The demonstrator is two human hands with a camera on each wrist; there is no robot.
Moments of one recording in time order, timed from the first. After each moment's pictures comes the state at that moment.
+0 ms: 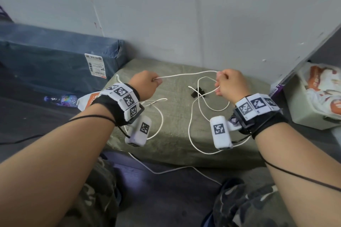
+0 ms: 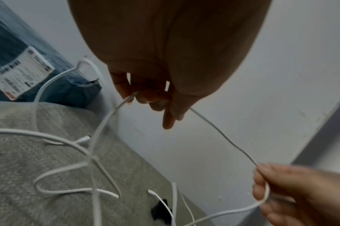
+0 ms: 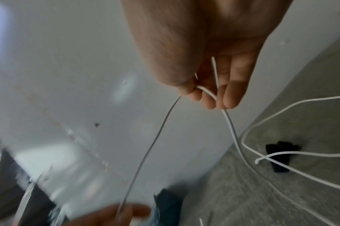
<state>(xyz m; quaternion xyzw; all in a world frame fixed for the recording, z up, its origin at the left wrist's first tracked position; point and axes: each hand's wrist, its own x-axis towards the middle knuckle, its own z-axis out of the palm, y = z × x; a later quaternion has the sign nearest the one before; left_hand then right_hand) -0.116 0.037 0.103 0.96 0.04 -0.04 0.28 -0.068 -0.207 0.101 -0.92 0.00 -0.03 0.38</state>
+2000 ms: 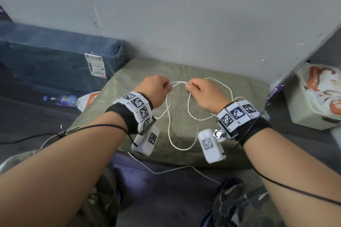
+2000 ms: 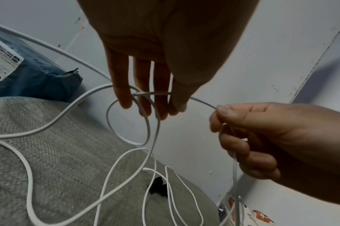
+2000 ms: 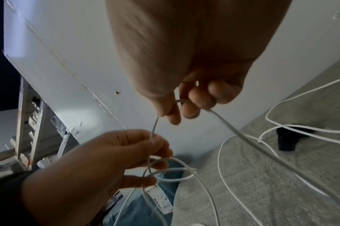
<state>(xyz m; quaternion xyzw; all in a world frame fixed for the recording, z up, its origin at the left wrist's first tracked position) -0.125 0.012 0.094 0.96 0.03 0.00 0.28 -0.103 -0.164 0.104 -0.92 -0.22 0.05 0.31</state>
